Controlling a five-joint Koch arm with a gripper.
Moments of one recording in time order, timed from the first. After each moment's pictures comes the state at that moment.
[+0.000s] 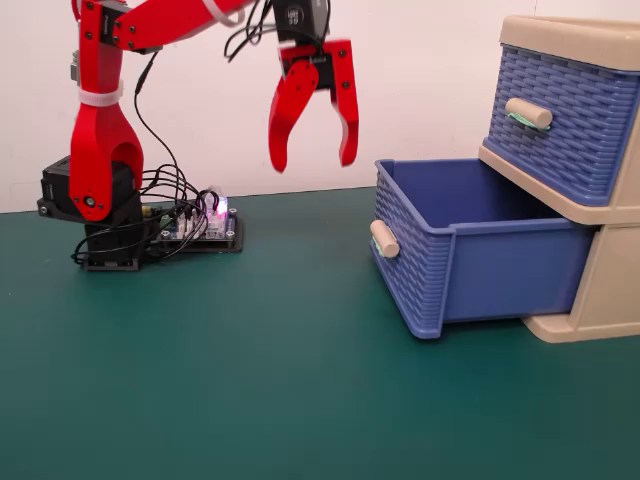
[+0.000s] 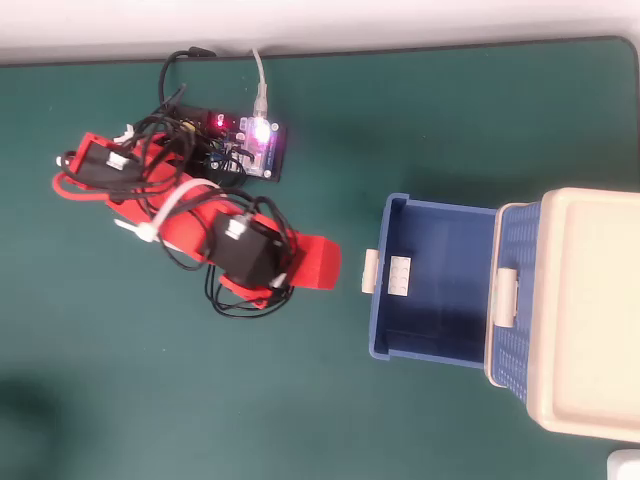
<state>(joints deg) -75.9 82.3 48.0 109.7 155.7</state>
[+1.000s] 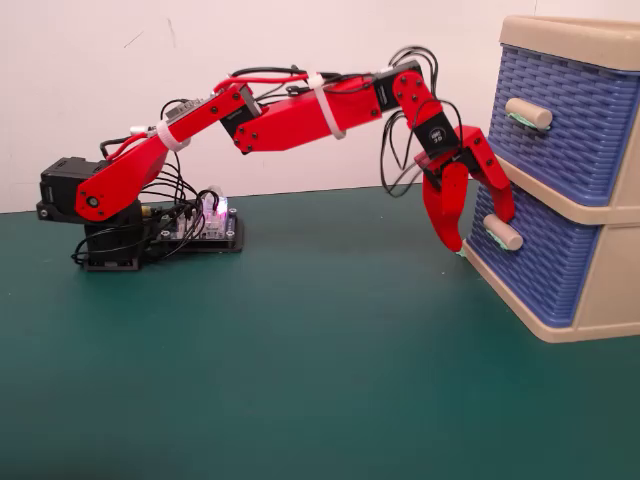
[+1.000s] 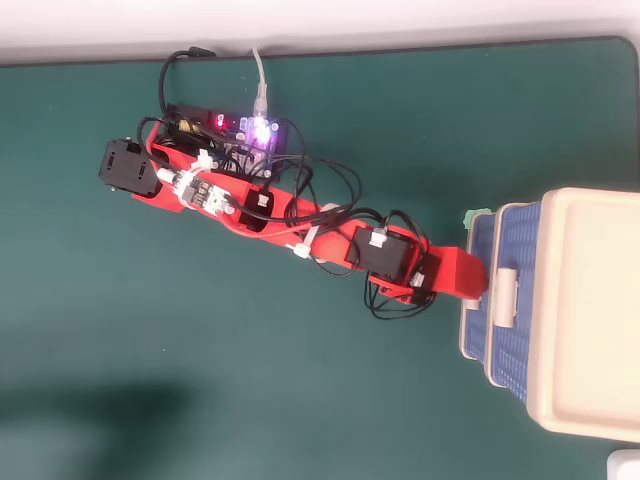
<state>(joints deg) -83.3 39.1 9.5 76.1 161.3</state>
